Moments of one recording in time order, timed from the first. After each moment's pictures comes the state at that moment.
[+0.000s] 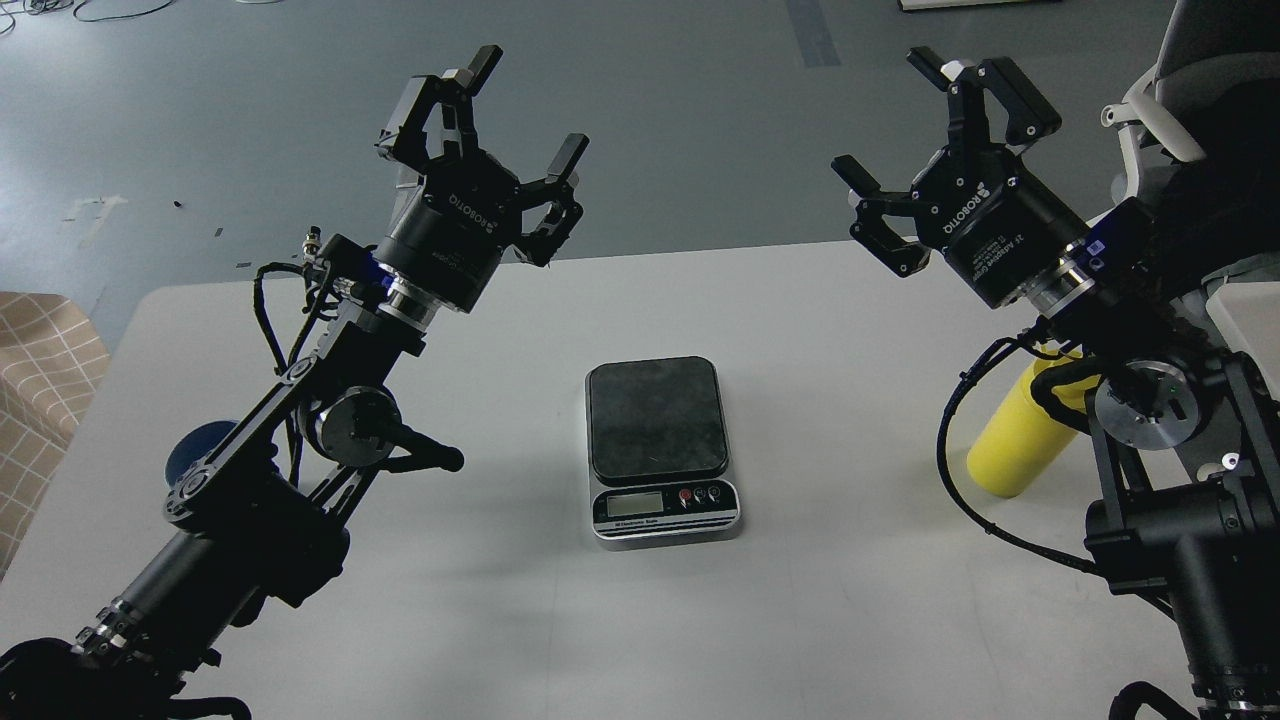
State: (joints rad) left arm -0.54 0.19 -1.02 -1.24 0.48 -0.34 -0.35; right arm 0.36 0.00 1.59 1.43 -0.73 0.49 -0.26
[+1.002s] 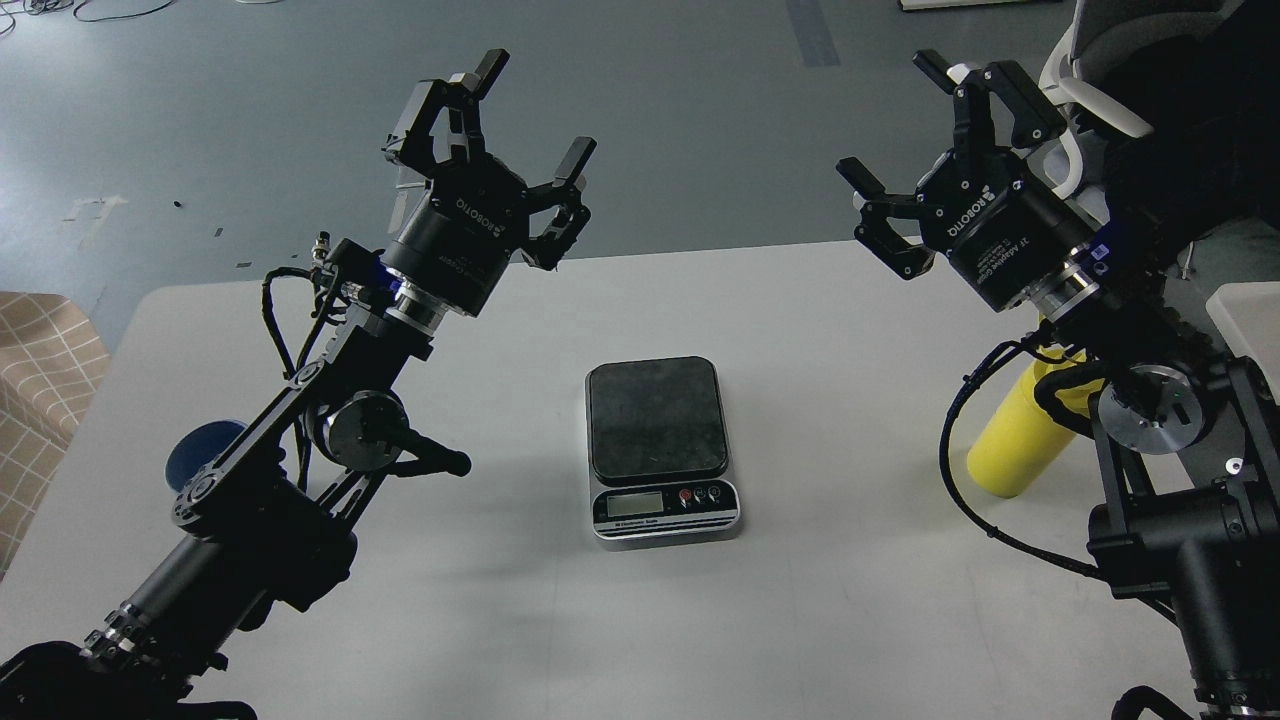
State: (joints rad) left arm -0.54 0.17 -1.02 -1.24 0.48 -0.34 -0.35; right arm 0.34 0.00 1.60 1.44 -0.72 0.49 -0.26
